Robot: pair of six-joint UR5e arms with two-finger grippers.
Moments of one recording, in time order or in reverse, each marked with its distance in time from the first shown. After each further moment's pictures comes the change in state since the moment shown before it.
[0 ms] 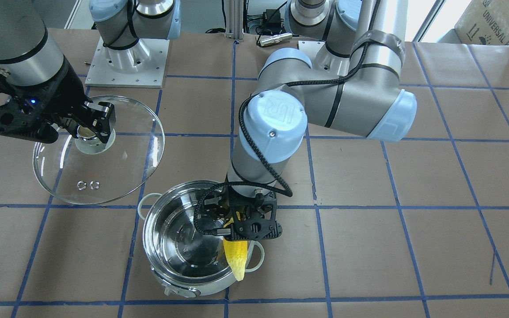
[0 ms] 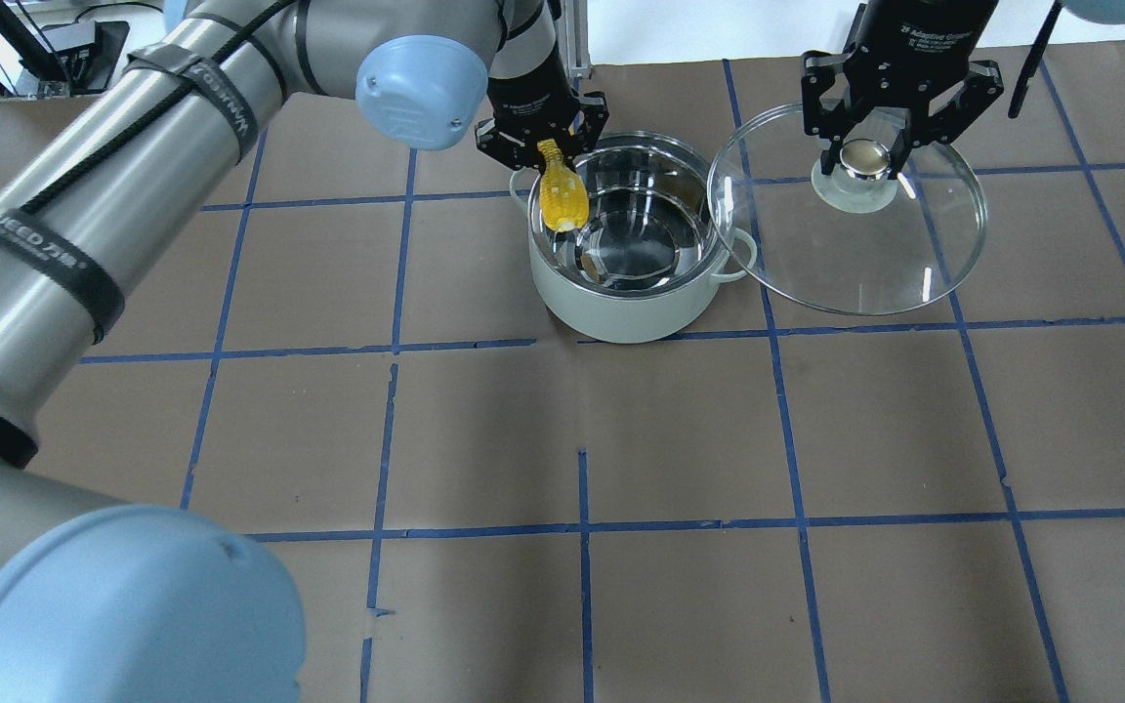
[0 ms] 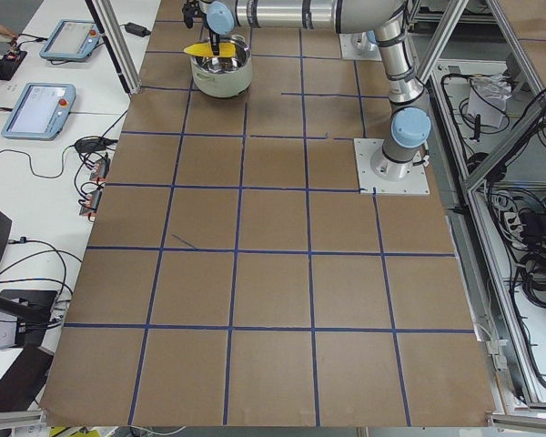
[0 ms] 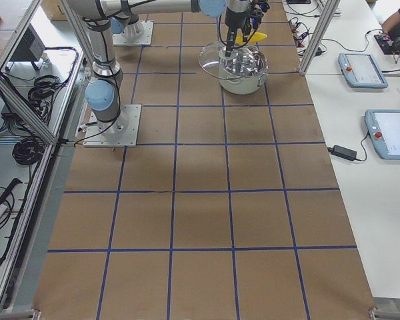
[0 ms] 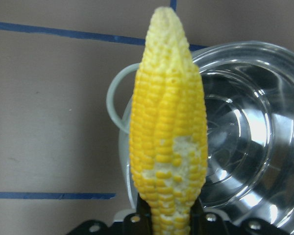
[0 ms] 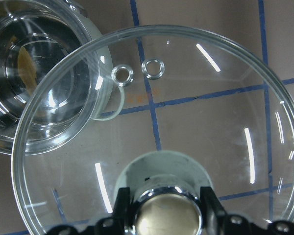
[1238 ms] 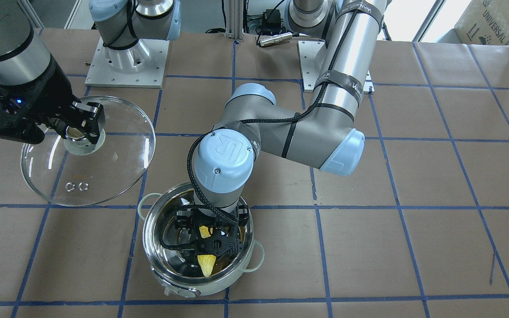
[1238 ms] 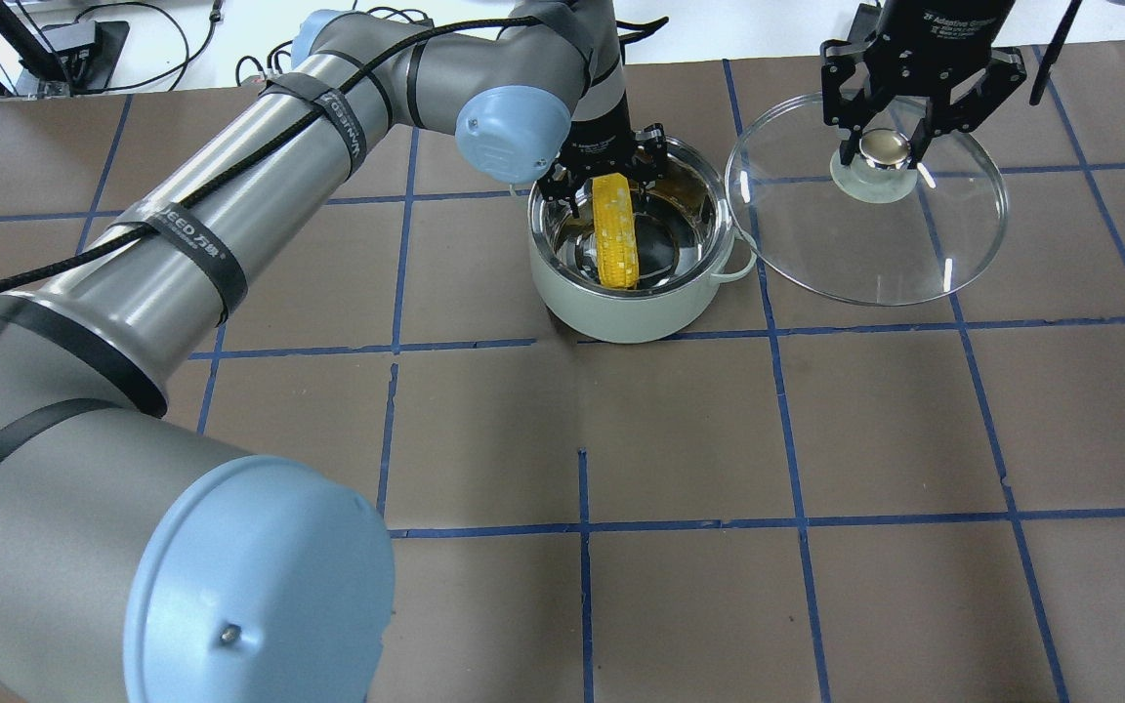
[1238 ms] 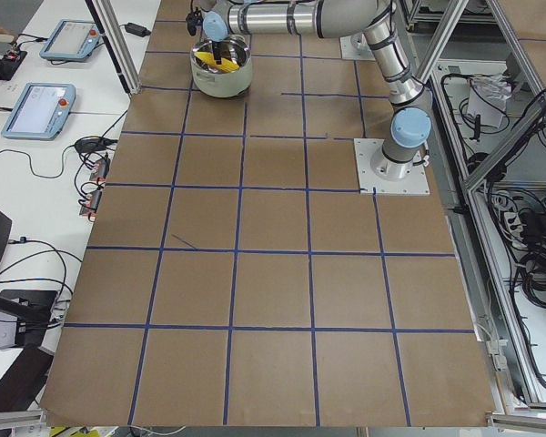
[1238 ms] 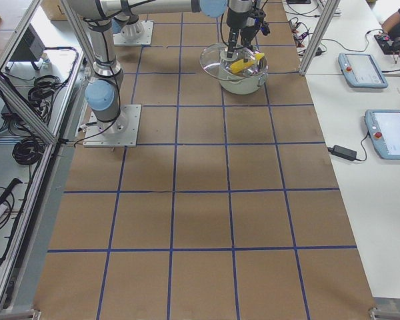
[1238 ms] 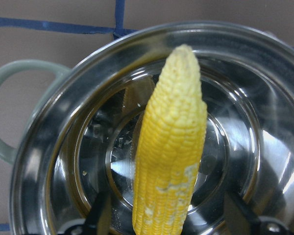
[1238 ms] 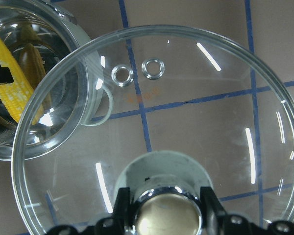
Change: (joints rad) left arm -0.058 -0.092 0.029 0.027 0.012 -0.019; right arm -0.019 0.004 -0.017 0.009 -0.015 -0.023
